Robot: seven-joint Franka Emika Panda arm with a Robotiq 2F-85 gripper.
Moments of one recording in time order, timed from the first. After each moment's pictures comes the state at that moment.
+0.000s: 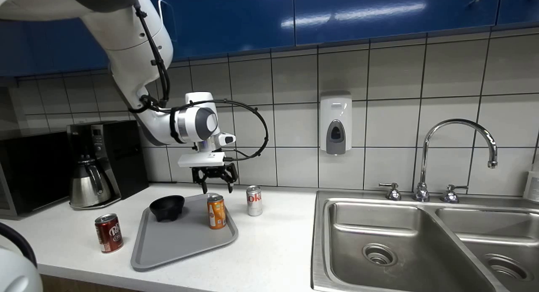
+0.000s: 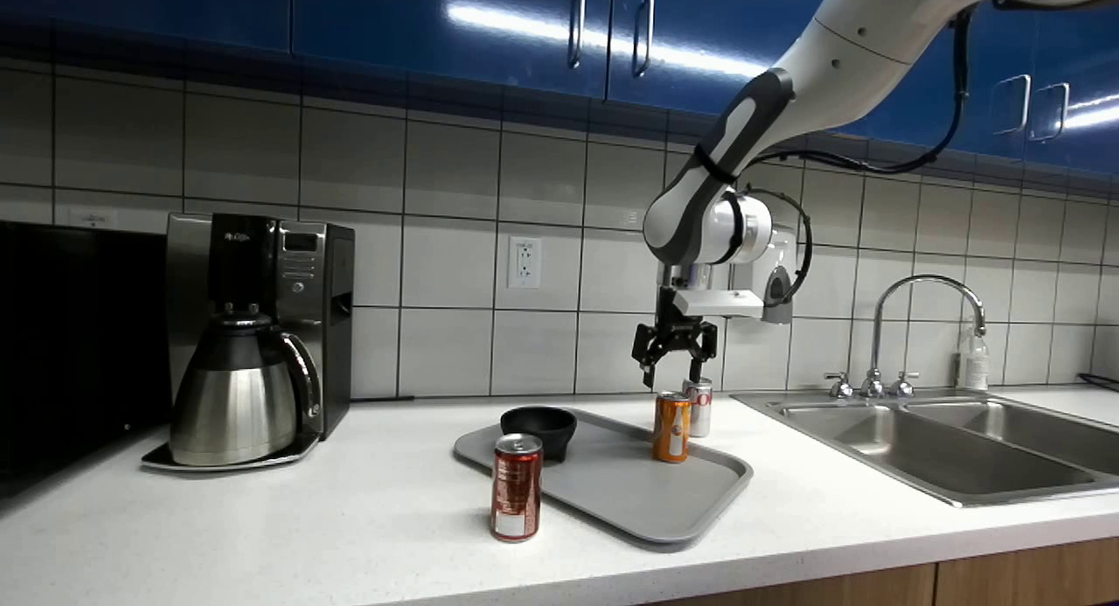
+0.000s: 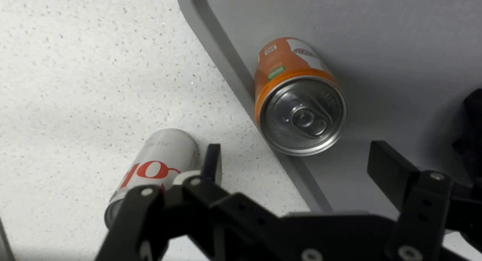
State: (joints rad) arm 0.07 0.33 0.02 -2.04 -0.07 2.52 -0.02
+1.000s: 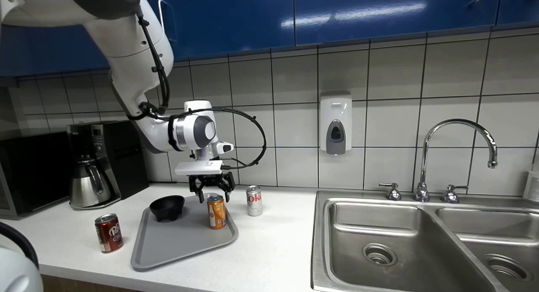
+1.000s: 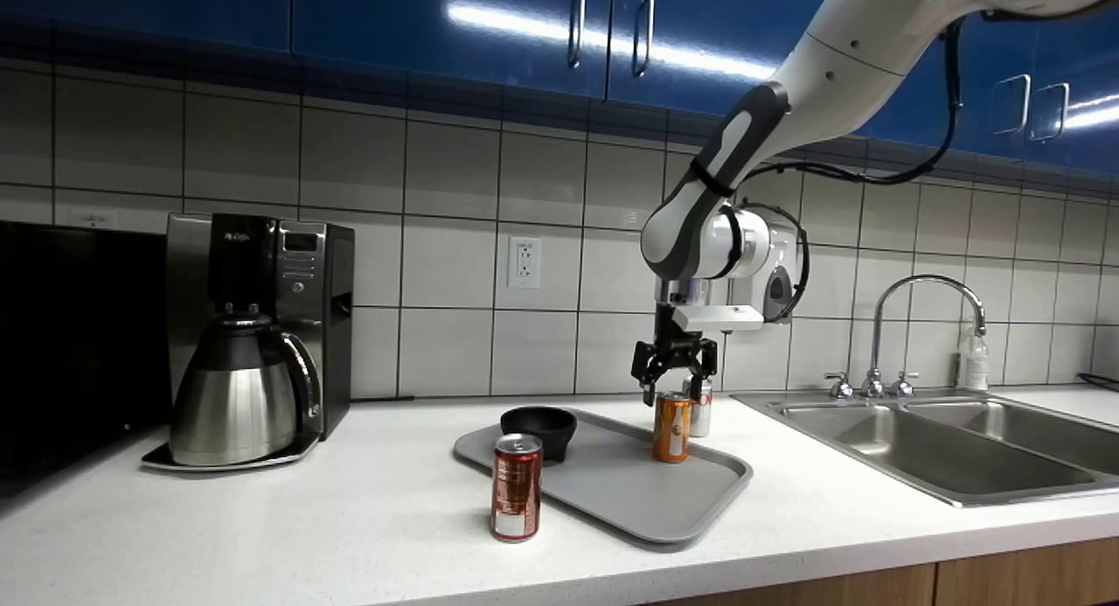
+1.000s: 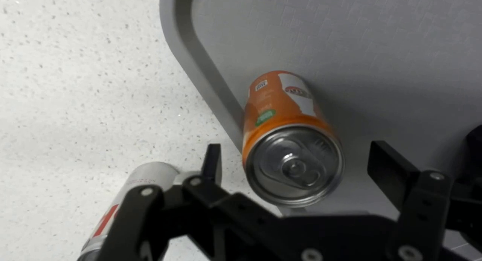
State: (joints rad) arm 0.07 0.36 0.03 -2.06 -0.07 2.52 -0.02
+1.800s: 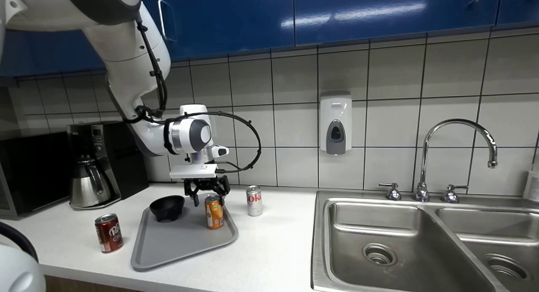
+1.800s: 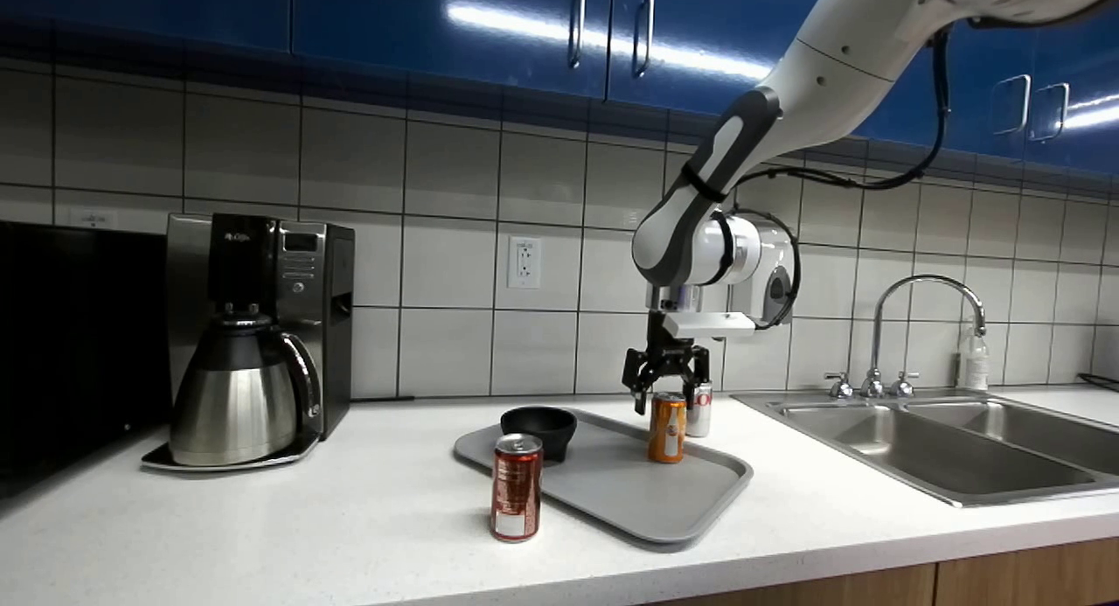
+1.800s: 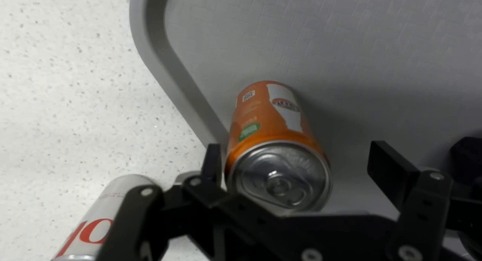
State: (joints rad) arm 0.09 0.37 0.04 -2.06 -0.07 2.51 0.00
